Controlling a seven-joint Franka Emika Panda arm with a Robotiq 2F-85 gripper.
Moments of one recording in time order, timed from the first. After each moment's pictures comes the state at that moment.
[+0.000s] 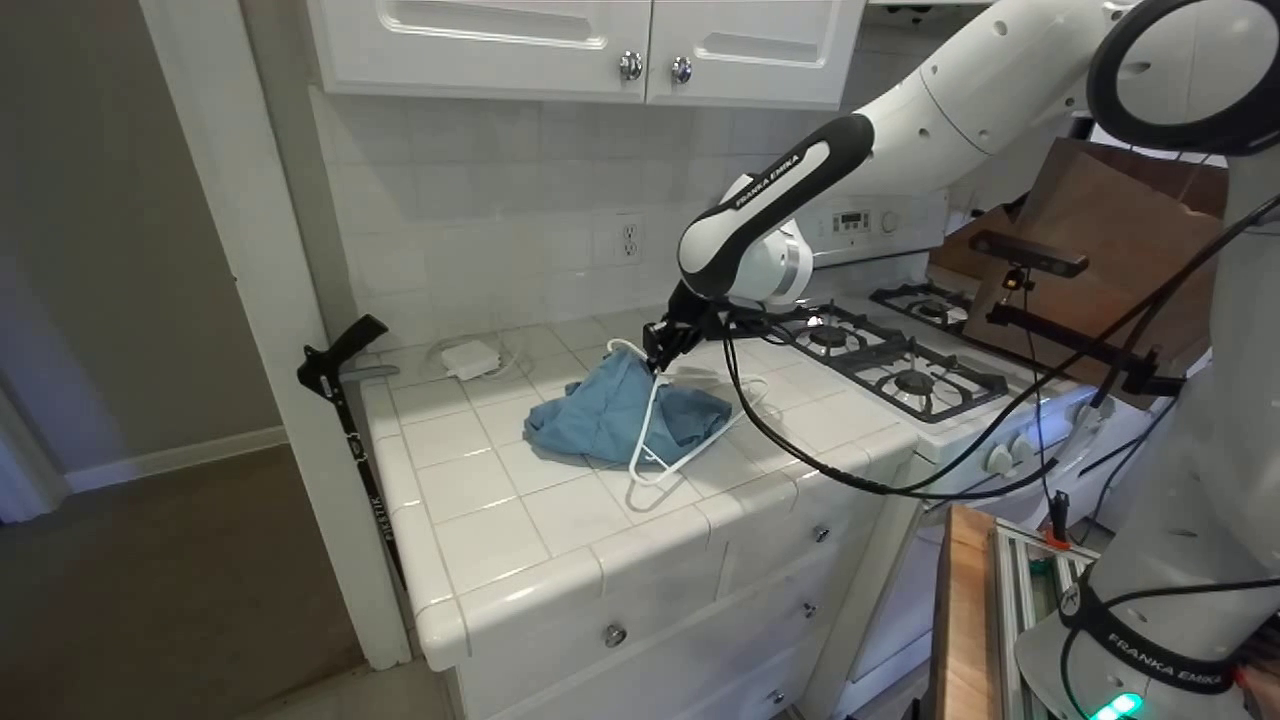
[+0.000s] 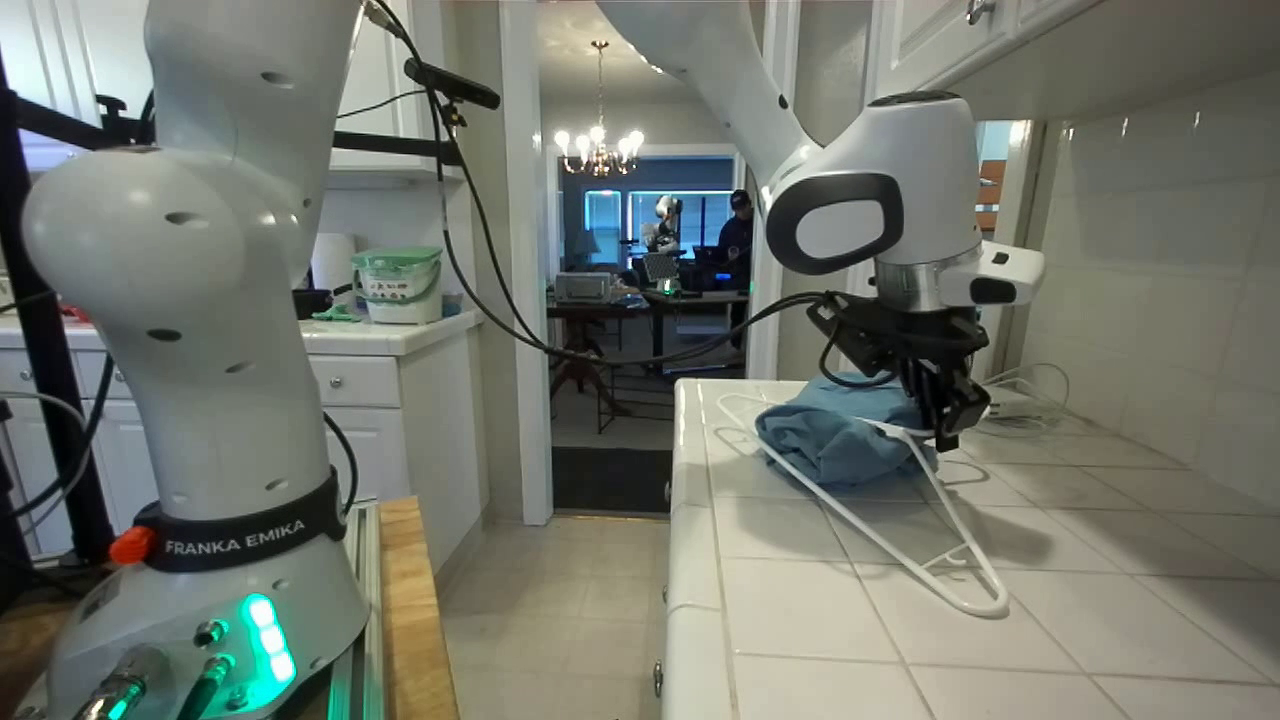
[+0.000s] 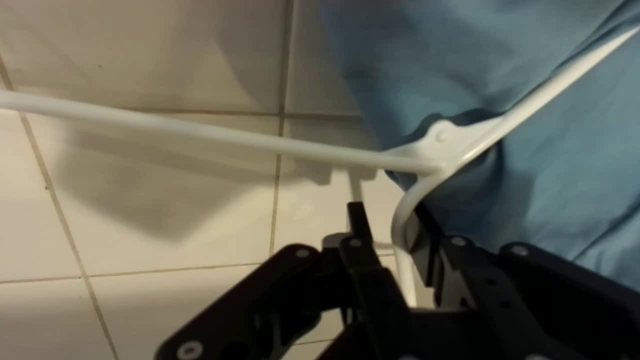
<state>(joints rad) -0.07 0.33 -0.16 -2.12 0.50 2.79 -0.23</state>
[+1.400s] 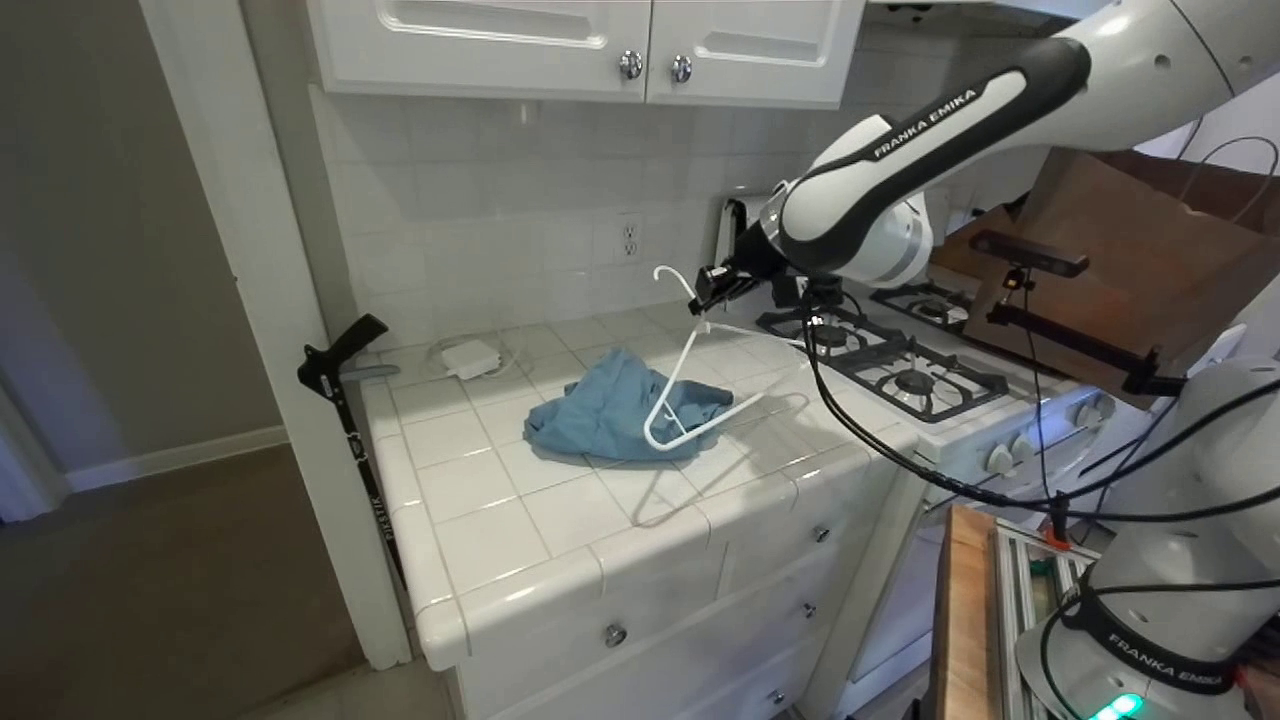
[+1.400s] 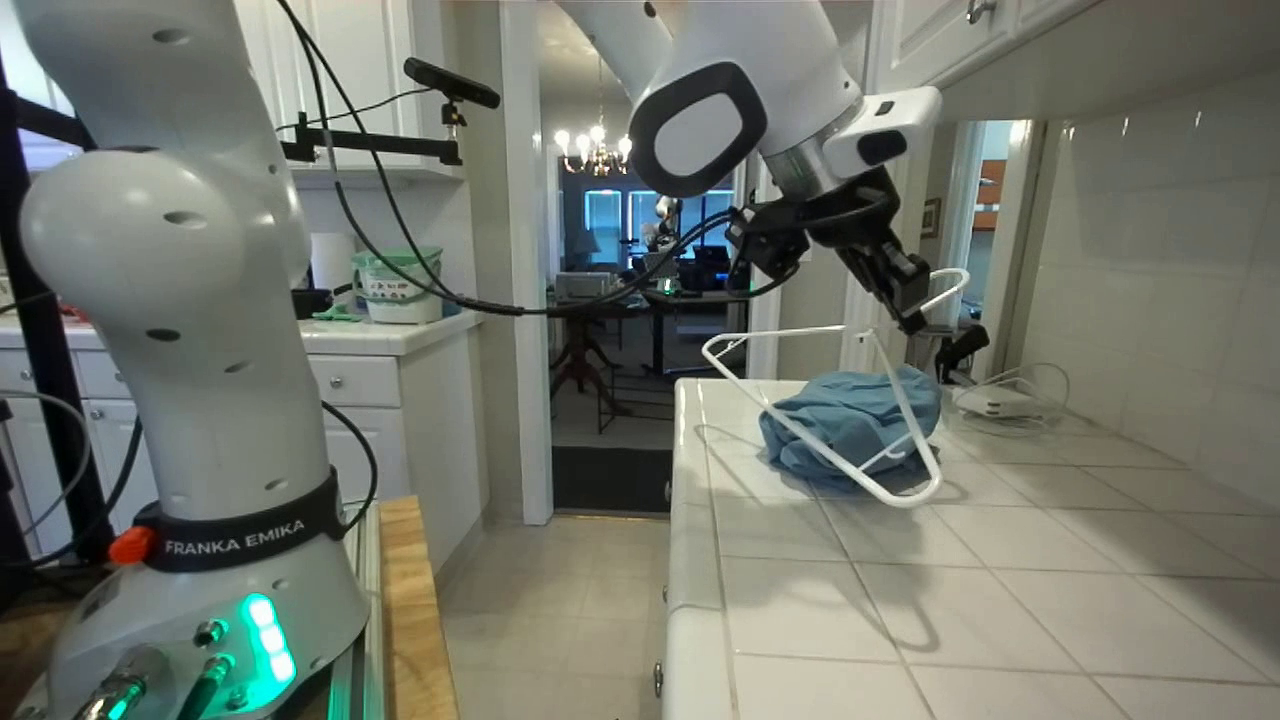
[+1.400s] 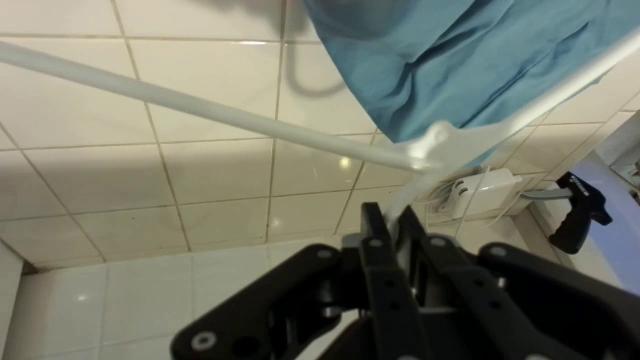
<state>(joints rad) -0.07 -0.12 -0.12 -2.53 0.46 3.10 -0.21</state>
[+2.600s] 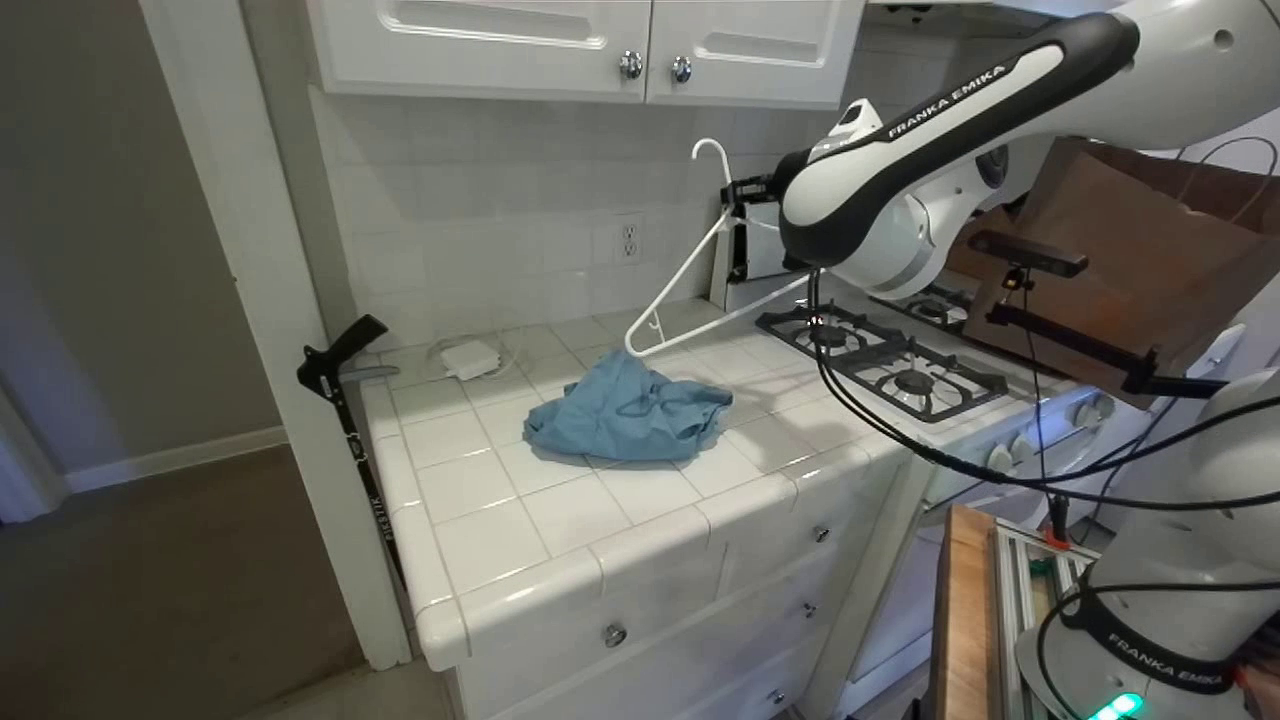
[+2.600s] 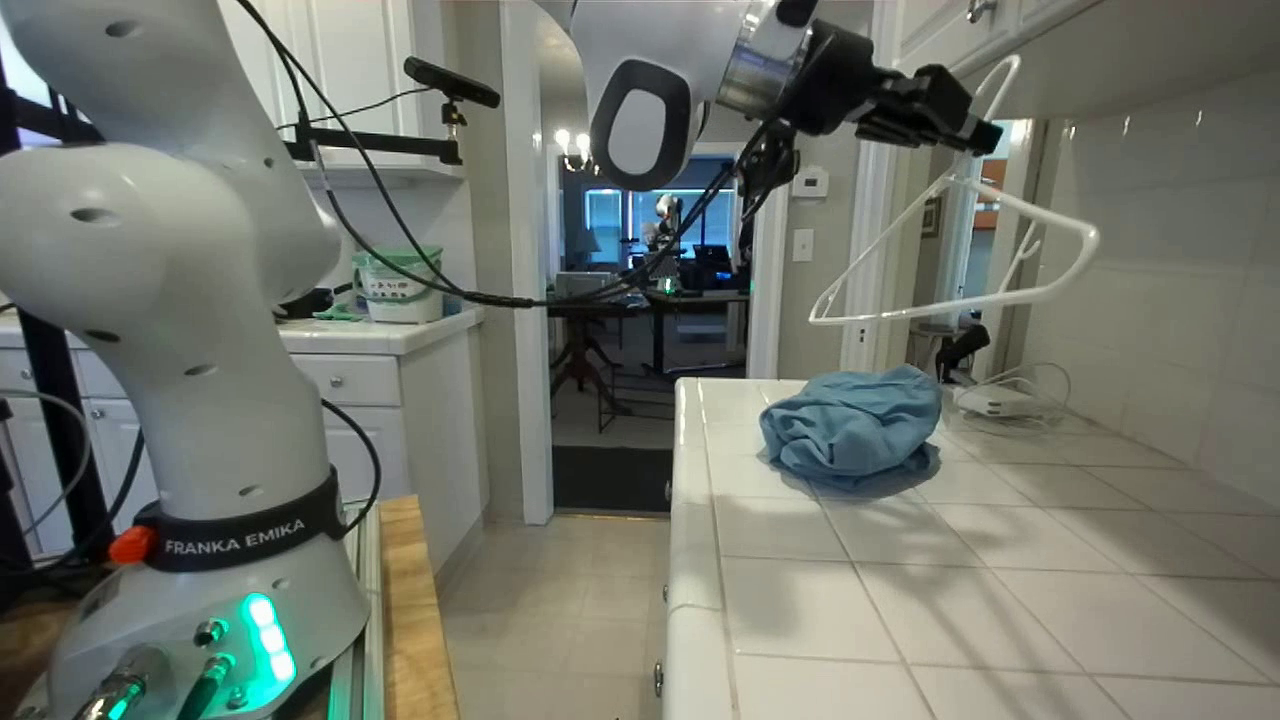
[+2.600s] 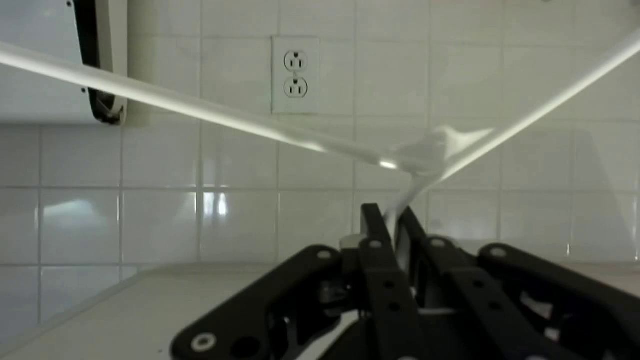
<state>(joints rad) -0.35 -0.20 0.29 -2.58 0.75 3.73 -0.49</state>
